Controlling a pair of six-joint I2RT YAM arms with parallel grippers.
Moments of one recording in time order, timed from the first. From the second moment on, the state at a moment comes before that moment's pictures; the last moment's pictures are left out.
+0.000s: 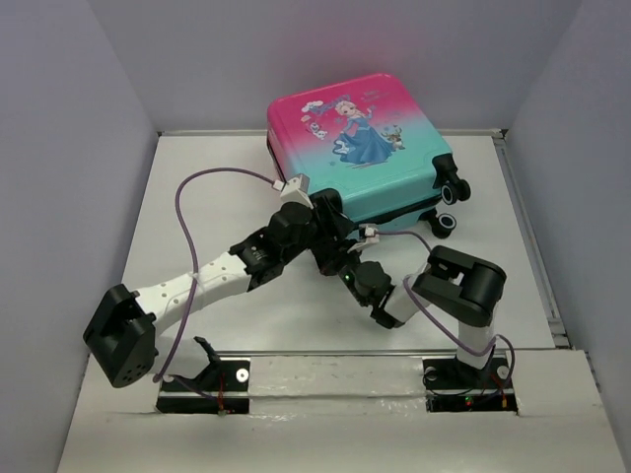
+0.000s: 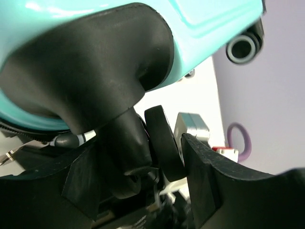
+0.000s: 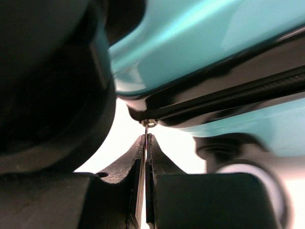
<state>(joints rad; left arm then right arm) -0.88 1.29 0.87 0.08 -0.15 -0.96 0.99 1.84 0.48 1.38 0.40 0.70</state>
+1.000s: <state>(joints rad) -0.91 1.04 0.76 0.32 -0.15 -0.97 1.15 1.10 0.35 0.75 0.52 0.76</state>
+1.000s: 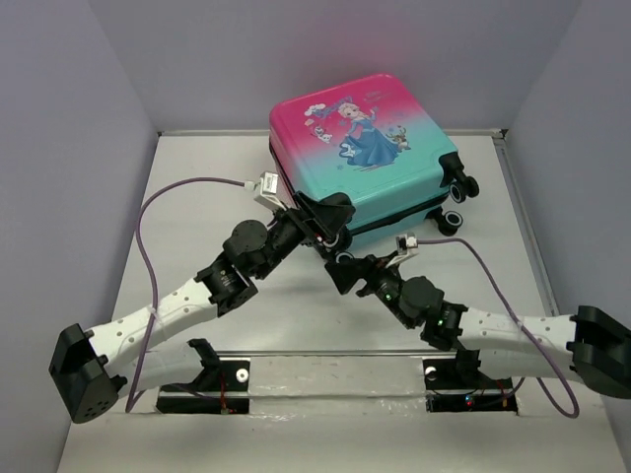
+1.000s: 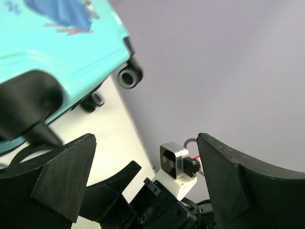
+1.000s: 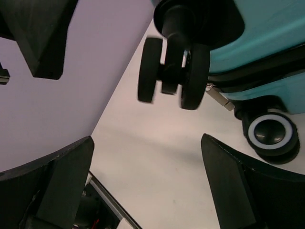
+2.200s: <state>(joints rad) -0.86 0.93 0.33 0.19 -0.17 -0.86 0.89 1.35 0.90 0.02 0.34 0.46</state>
